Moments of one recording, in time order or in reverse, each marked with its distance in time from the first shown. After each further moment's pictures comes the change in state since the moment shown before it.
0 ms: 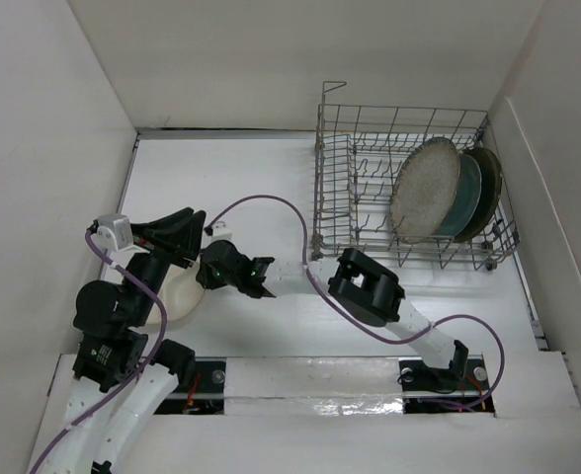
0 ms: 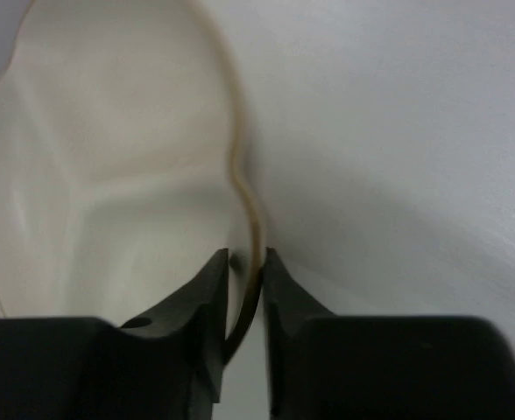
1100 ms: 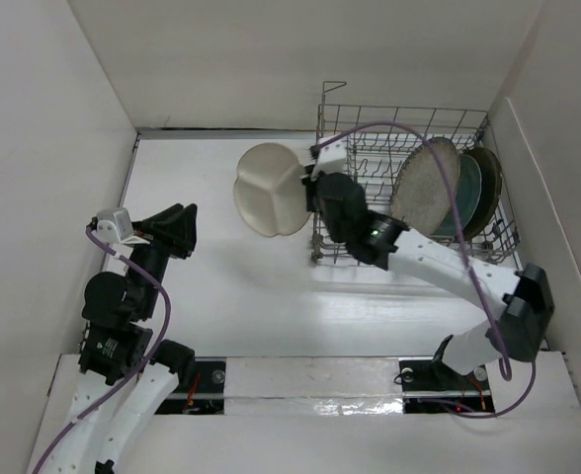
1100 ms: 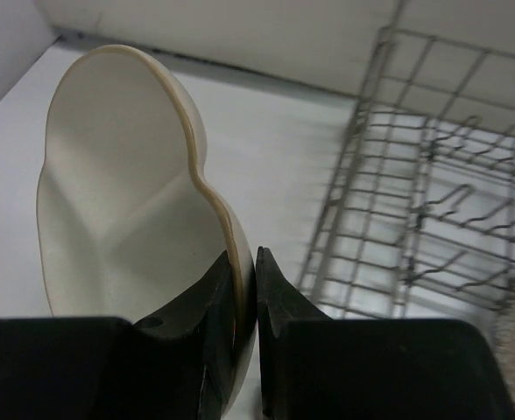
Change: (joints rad) left arm 0.032 0.024 -0.024 -0.001 -0.134 0.006; right arm -0.211 -0.856 -0.440 -0.056 0.495 -0.557
